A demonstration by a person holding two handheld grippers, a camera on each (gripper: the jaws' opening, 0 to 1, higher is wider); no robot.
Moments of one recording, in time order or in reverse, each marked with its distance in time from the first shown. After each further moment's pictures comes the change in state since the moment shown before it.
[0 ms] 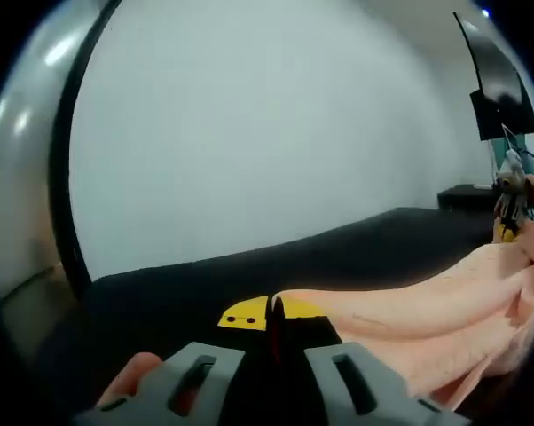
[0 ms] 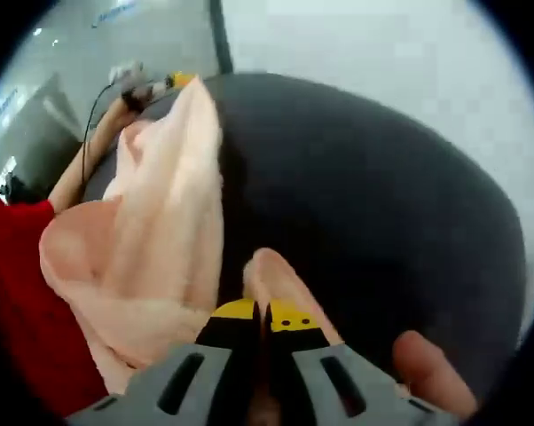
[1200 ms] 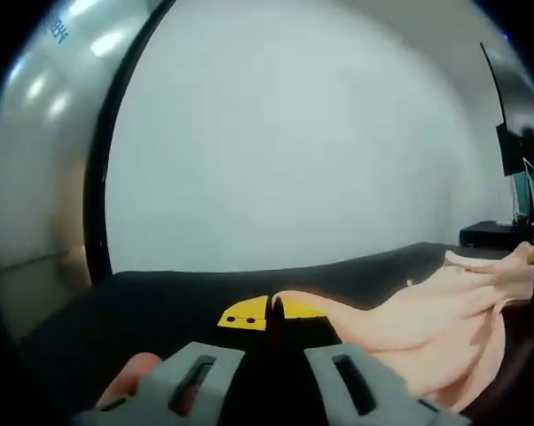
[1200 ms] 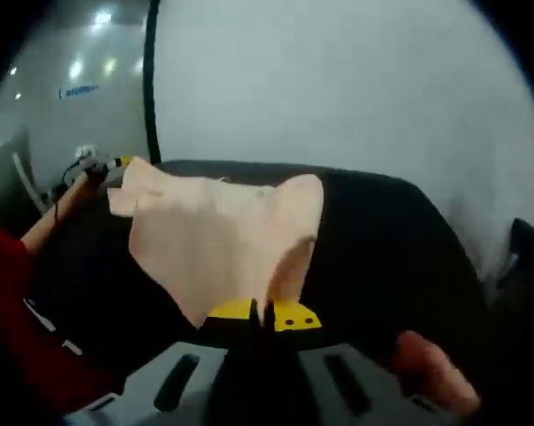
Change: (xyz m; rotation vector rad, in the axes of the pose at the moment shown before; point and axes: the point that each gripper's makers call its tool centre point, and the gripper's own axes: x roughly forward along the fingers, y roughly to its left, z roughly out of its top) left arm -0.021 0.016 0.015 -0.103 -0.132 0.117; right arm -0.109 -0.021 -0.121 0.181 -0.265 -0.308
